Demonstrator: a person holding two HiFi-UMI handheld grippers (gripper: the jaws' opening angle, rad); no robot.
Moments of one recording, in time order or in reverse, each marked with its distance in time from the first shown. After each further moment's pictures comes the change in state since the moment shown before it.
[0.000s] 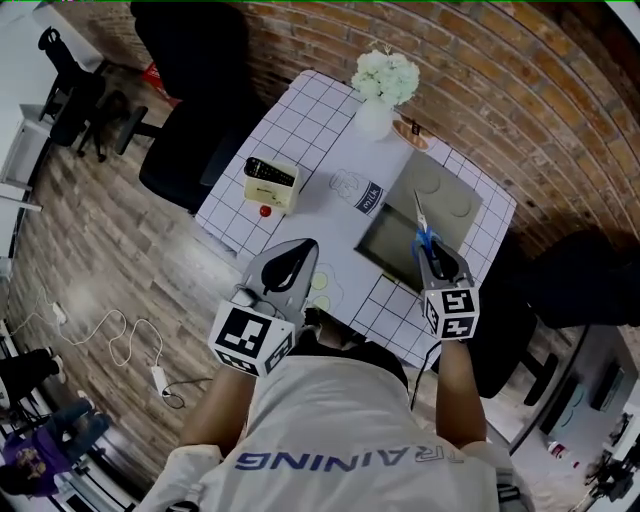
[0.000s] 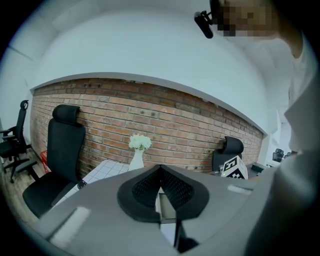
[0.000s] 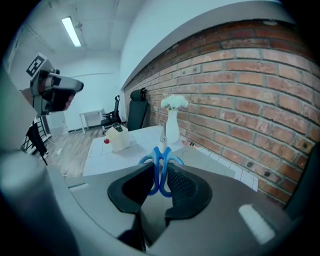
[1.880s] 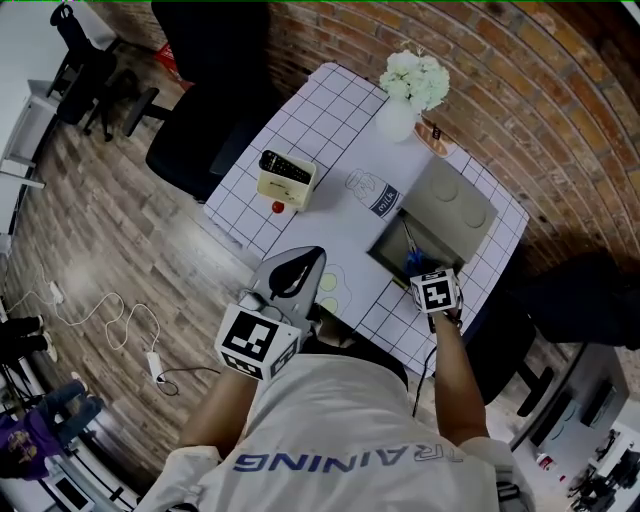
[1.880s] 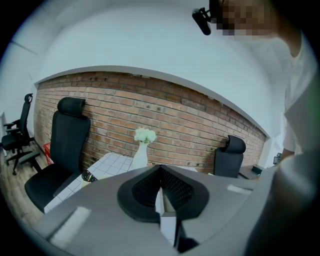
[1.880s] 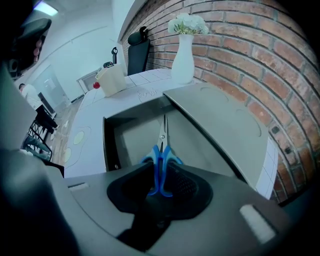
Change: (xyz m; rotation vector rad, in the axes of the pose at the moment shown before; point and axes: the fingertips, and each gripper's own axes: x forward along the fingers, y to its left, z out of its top) left arm -0.005 0.019 -0.024 -0.050 0.046 0.022; right arm 0.081 0.012 -0.136 -0.057 0.556 0.061
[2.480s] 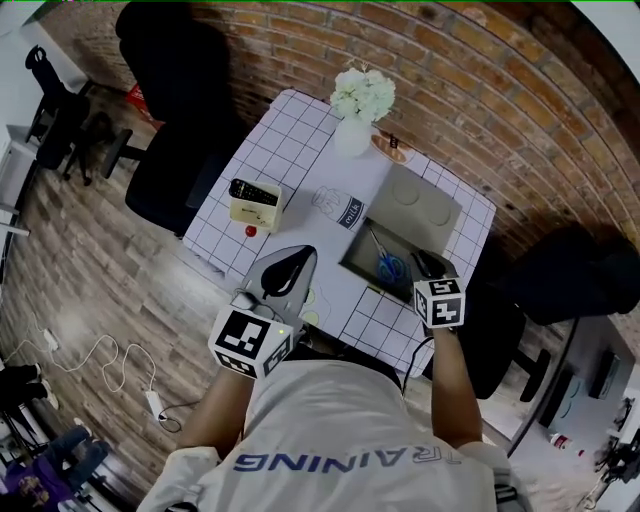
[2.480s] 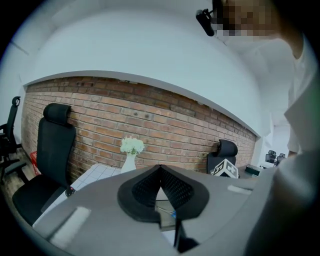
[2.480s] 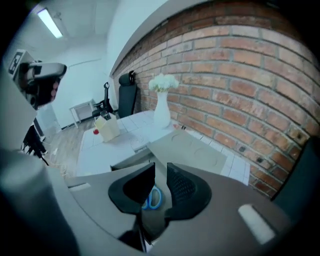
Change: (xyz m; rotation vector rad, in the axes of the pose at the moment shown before) left arm 0.021 -0.032 0.036 0.050 -0.070 -0.101; right arm -0.117 -0.037 0.054 0.140 -0.354 -0.089
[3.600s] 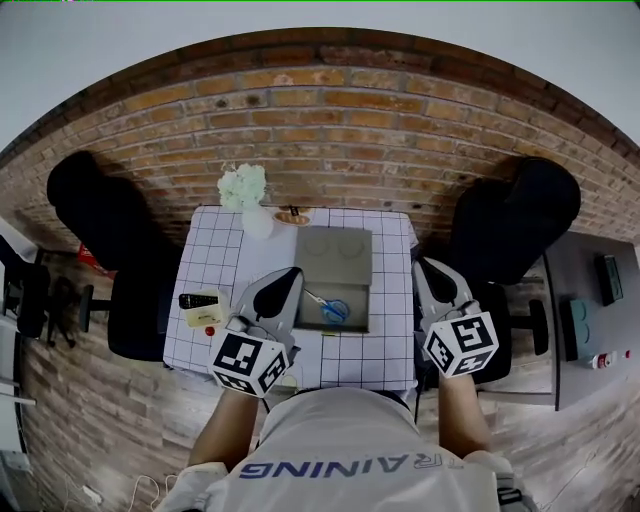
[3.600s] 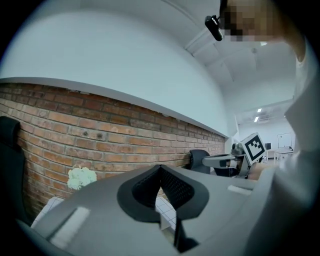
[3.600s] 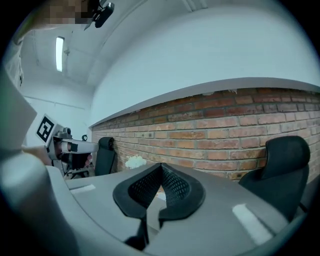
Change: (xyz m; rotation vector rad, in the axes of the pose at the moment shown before) left arm 0.071 -0.129 0.085 0.157 -0.134 -0.347; right arm -0.265 -0.071 0.099 0.183 -0.671 -0.265
